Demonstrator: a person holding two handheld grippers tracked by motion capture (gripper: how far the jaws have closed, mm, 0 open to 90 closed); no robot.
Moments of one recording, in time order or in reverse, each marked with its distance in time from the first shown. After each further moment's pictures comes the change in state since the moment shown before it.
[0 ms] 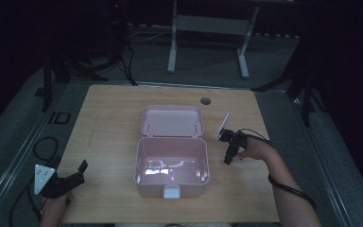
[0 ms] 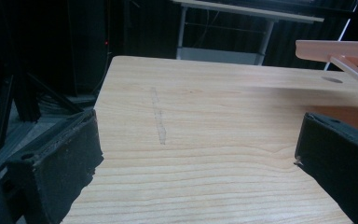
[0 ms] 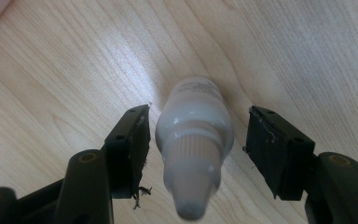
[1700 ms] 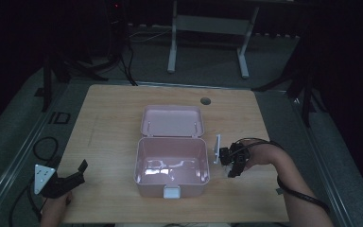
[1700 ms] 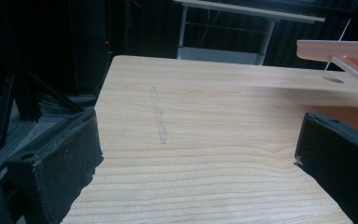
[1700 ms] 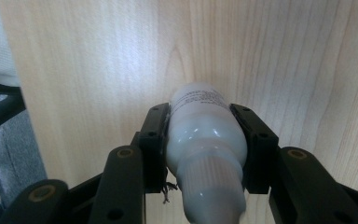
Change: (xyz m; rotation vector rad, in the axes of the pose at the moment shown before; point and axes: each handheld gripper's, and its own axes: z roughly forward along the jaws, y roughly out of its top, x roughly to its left) left arm 0.000 0.000 0.000 0.002 0.004 -0.001; right arm 0.070 -0.026 -0.025 0.036 -0.046 -0.644
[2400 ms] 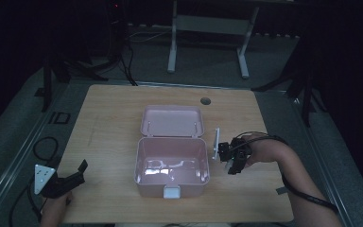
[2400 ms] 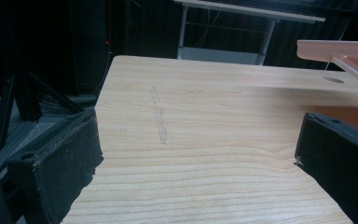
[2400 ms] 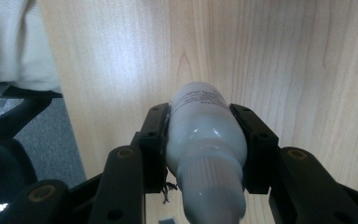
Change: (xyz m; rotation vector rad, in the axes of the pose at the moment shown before) left arm 0.000 0.000 0.000 0.000 0.001 0.000; right arm 0.014 0.010 -0.045 0.016 -0.030 0.039
